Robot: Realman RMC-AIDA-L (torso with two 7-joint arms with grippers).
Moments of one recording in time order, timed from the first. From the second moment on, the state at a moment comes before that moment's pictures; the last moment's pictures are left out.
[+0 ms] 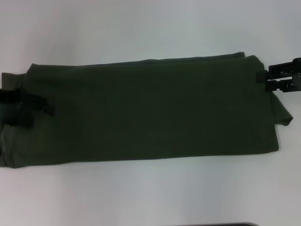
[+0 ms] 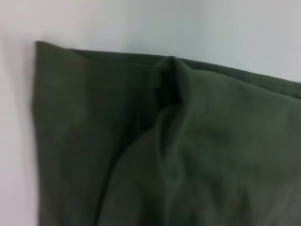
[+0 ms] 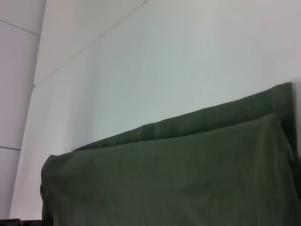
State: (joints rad) left arm -0.69 -1.91 0.65 0.69 2.63 1.63 -2.67; right arm 0.57 1.94 -0.46 -0.75 -2.43 -1.69 2.47
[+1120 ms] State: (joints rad) left arm -0.68 -1.88 0.65 0.69 2.70 1.55 -2.70; right arm 0.57 1.94 -0.45 -0.74 -2.43 -1.69 2.48
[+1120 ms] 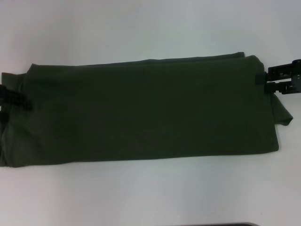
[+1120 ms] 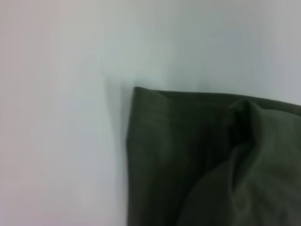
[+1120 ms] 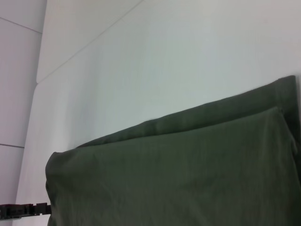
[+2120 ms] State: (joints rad) left arm -0.68 -1.89 0.62 0.77 2.78 1.59 -2.75; right arm 0.57 1.94 -0.46 -0.74 -2.43 -1.69 2.48
